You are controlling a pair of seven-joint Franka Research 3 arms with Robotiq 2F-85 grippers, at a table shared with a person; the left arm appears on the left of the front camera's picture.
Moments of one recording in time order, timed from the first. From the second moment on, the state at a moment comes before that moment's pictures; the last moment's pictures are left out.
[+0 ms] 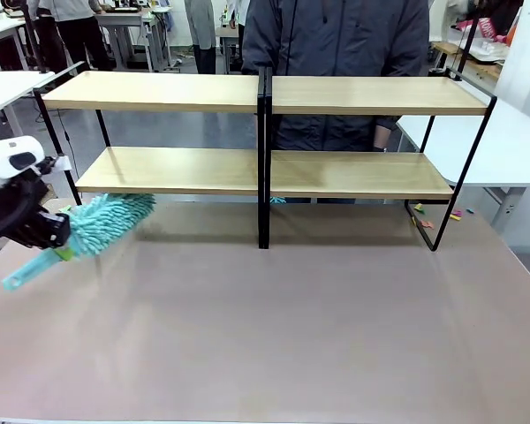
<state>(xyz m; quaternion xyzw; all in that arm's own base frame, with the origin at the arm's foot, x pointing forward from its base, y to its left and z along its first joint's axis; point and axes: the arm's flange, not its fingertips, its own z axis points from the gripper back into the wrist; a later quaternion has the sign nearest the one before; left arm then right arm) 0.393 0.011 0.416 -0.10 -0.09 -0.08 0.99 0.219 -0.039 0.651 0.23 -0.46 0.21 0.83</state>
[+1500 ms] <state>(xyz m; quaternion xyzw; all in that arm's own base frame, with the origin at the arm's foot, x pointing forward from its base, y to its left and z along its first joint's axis) 0.372 -0.036 0.433 0.15 -0.06 -0.09 0.98 0.219 -0.039 0.651 0.23 -0.46 0.21 0.83</state>
